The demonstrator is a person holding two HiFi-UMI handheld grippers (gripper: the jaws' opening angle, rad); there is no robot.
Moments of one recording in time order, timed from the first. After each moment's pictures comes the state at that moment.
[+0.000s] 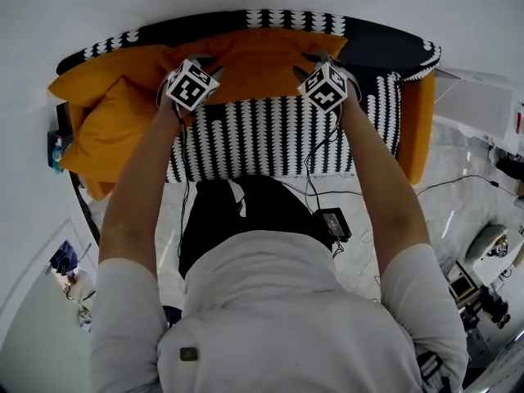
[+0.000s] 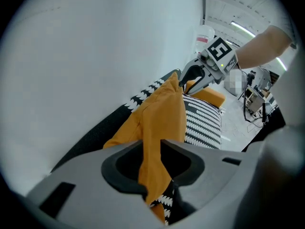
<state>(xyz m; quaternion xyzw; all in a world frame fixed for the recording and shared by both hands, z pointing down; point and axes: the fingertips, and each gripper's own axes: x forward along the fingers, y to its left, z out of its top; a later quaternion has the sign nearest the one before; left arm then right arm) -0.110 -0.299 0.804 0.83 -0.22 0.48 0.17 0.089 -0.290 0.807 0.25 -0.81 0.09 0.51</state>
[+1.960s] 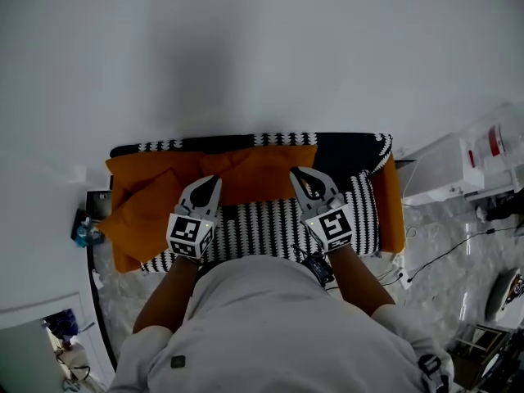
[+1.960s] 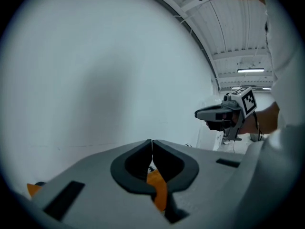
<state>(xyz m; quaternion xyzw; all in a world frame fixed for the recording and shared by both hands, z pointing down) -0.139 -0.167 0.409 0.89 -0.44 0.12 0.08 0.029 -0.160 0.372 0.44 -0.89 -0.03 0.11</state>
